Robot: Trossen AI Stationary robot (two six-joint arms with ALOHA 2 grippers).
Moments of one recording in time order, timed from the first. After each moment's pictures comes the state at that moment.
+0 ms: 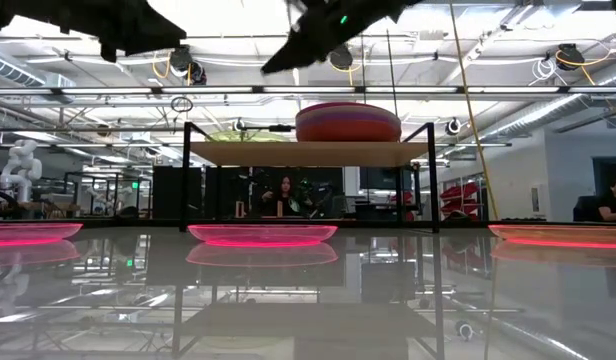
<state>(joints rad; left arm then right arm) -0.11 0.59 0.41 0.23 -0.72 0.07 -0.23 1.75 1.49 -0.24 -0.11 -0.48</state>
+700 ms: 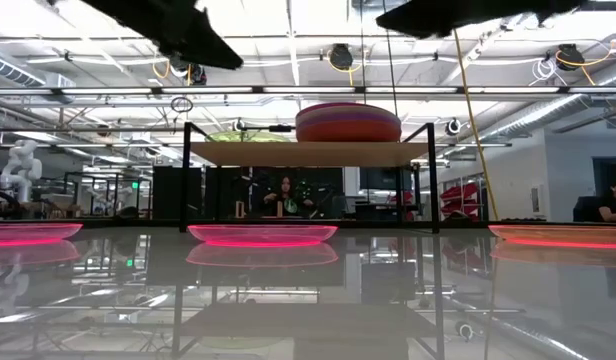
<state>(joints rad) -0.16 1.11 0.71 0.02 -0.65 0.07 -0.08 1.00 0.67 0.19 0.03 -0.38</state>
